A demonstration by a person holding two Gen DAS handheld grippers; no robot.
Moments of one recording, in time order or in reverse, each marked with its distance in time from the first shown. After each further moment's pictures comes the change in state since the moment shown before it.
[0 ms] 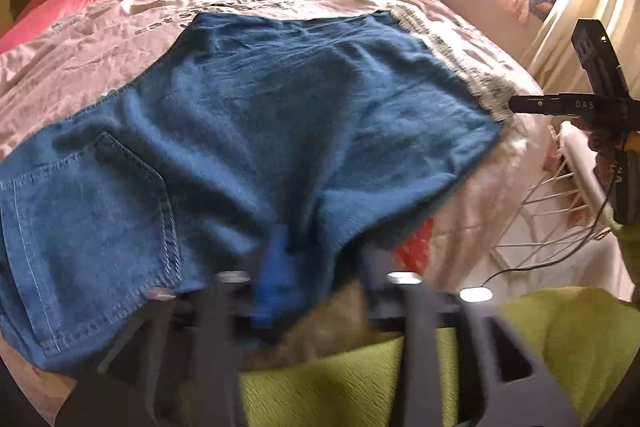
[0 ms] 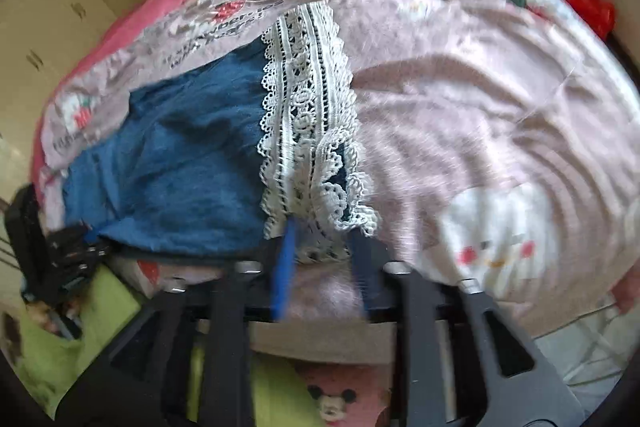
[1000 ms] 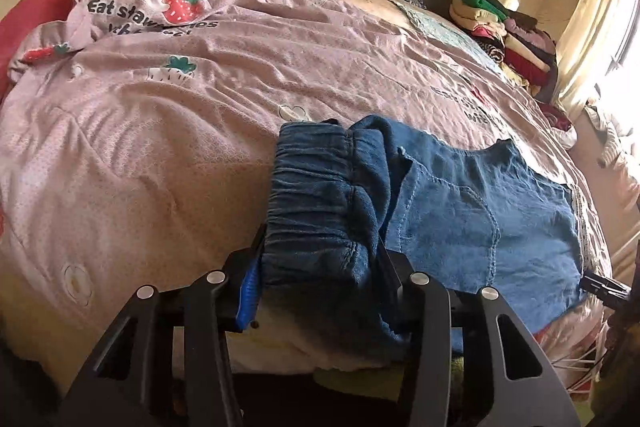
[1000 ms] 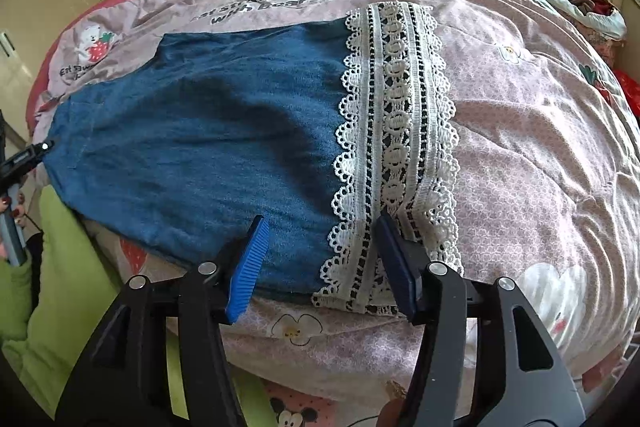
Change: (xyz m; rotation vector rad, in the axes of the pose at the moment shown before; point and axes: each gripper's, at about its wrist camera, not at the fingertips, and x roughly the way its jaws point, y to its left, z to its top) left arm -0.093 0.170 -0.060 -0.586 -0.222 0.352; right arm 0.053 0.051 -0.001 -0.236 0.037 0.041
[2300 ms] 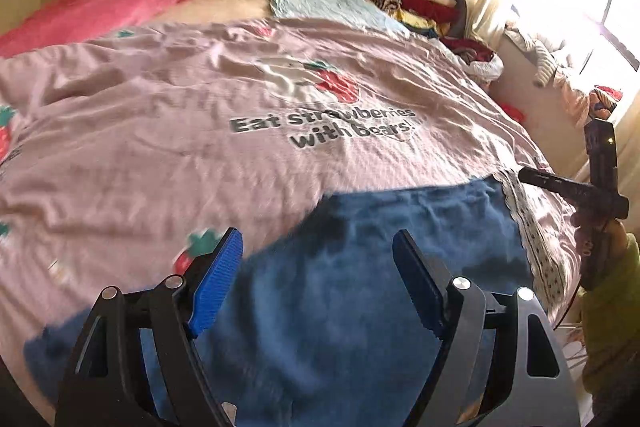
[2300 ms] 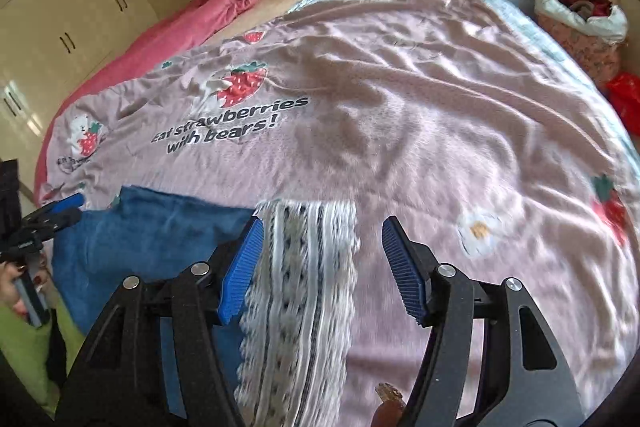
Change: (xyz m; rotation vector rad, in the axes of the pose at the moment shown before) left arm 0.079 -0.198 0.081 0.330 0.084 -0.228; right arm 0.027 -0.086 0.129 0.098 -0.126 0.101
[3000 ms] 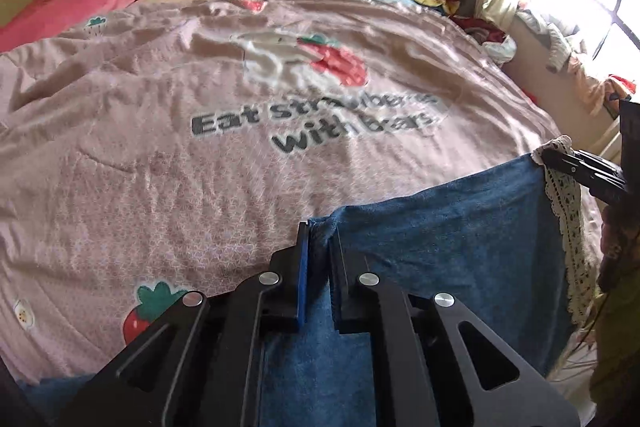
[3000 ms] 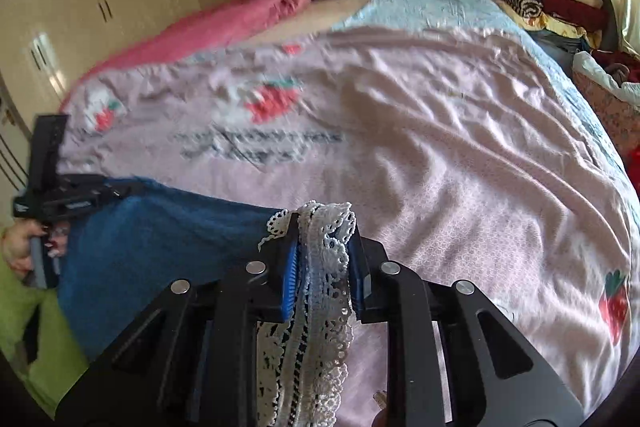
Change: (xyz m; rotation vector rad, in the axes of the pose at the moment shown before) left arm 0.068 -0.009 0.015 0.011 0.070 0.039; right arm 0.019 0.023 0.021 -0.214 -0.022 -0.011
